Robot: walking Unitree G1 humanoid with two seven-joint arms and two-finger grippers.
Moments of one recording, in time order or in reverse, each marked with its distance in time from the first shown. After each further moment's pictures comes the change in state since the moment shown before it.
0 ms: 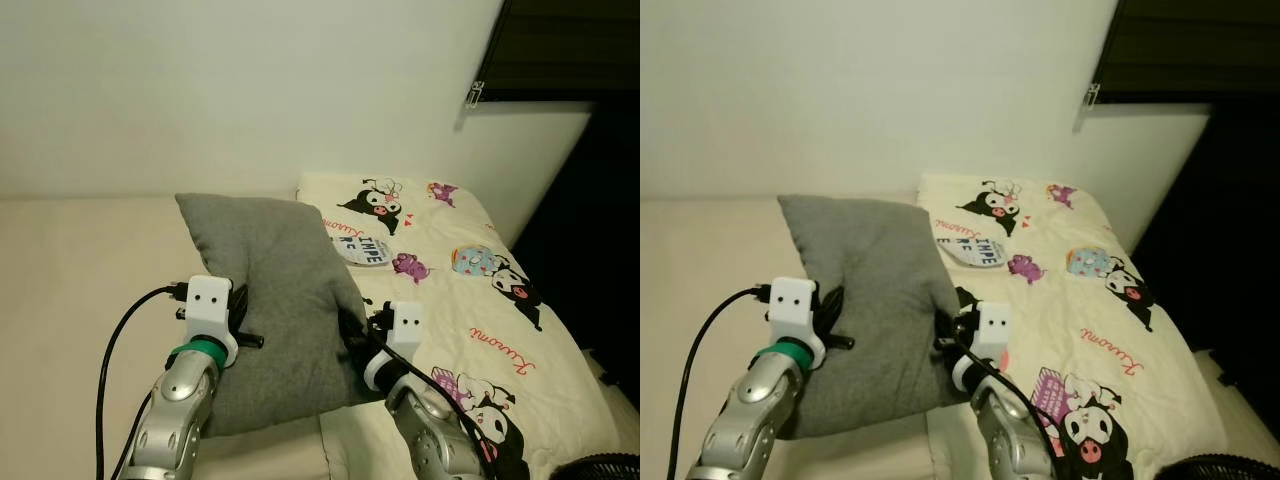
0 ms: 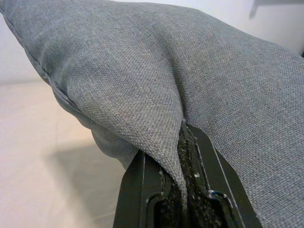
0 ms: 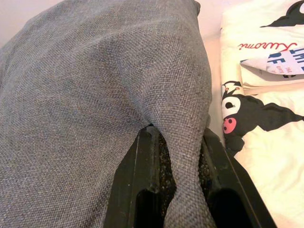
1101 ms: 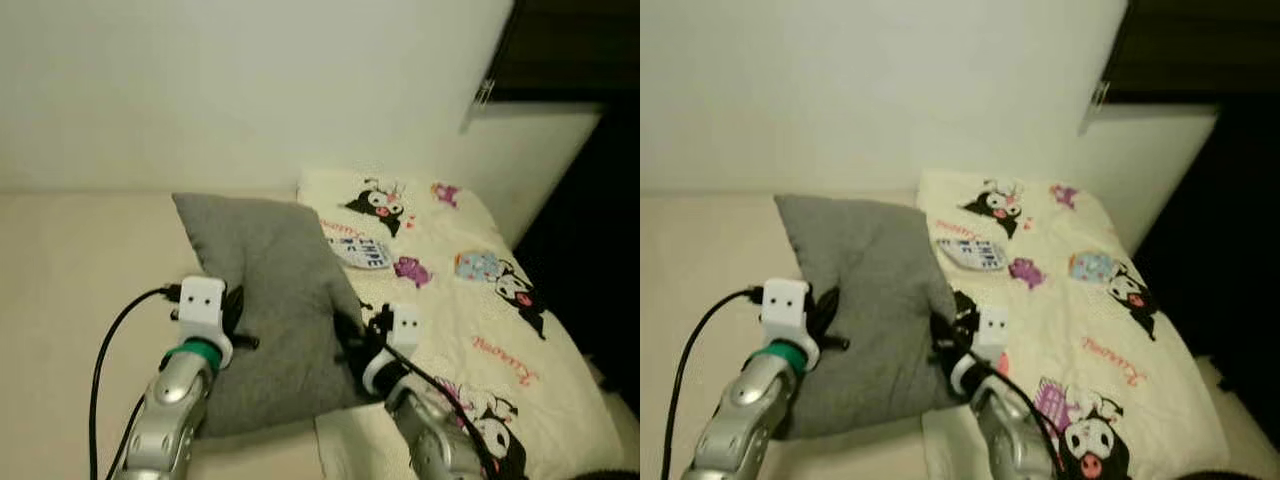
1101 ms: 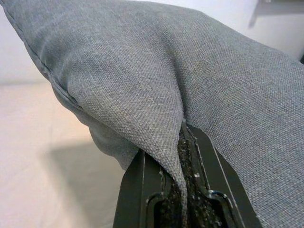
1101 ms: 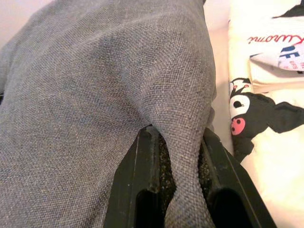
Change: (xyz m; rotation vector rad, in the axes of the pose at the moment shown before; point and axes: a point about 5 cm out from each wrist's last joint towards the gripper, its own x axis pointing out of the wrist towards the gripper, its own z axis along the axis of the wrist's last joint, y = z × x) left arm -0.002 0.002 0.003 -0.019 -0.019 -0.011; right arm -0.001 -0.001 -0.001 0.047 0.016 0.034
